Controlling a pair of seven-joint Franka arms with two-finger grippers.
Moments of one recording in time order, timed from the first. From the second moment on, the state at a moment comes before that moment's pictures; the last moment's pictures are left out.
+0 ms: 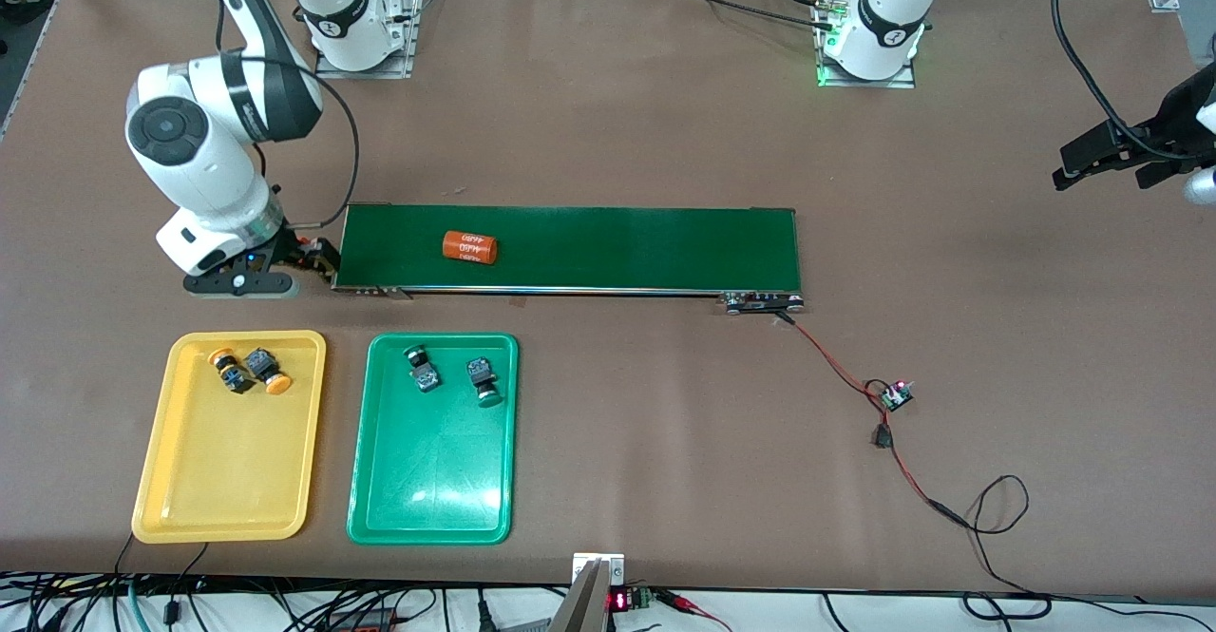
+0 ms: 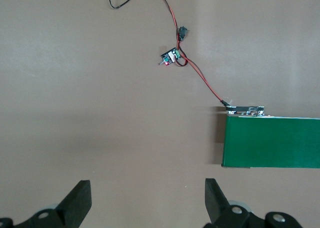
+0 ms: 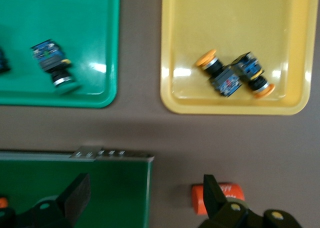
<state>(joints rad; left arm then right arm) 0.06 0.00 -0.02 -1.58 -0.04 1.55 -0.01 -0.27 0.11 0.45 -2.11 -0.20 2.25 0.26</state>
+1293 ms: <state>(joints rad) 0.27 0.01 -0.06 -1.48 -0.11 1.39 -0.02 0.01 -0.10 0.08 -1.72 0.01 1.59 0.00</state>
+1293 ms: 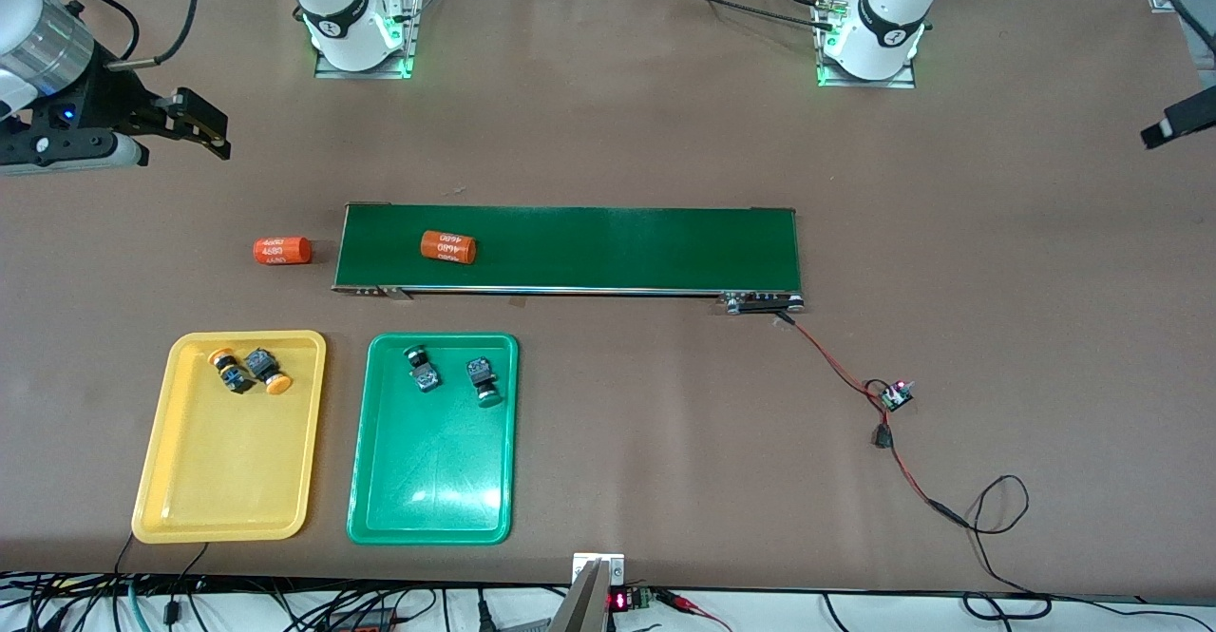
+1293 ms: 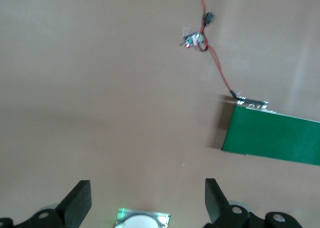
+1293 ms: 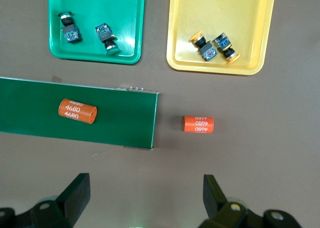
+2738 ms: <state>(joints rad) 0.30 0.12 -0.22 -1.46 -0.05 1.57 -0.02 -0.02 -0.07 0.06 -1.68 -0.03 1.50 -0.13</state>
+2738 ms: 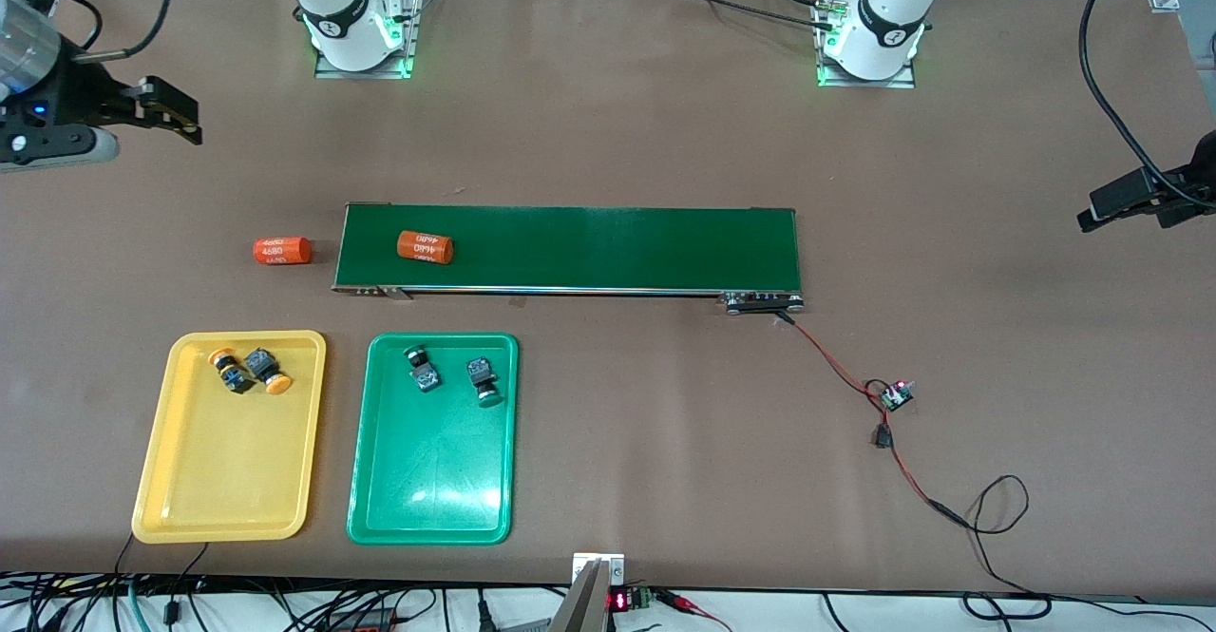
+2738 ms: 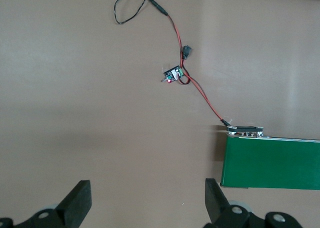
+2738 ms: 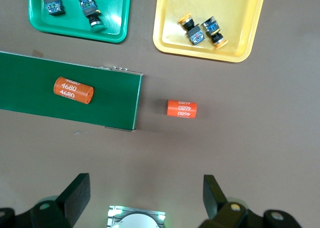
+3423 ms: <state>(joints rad) 0.25 0.10 -0.23 -1.45 -0.05 1.58 -0.01 -0.14 -0.07 0.12 -1.68 -0.03 1.50 -0.20</state>
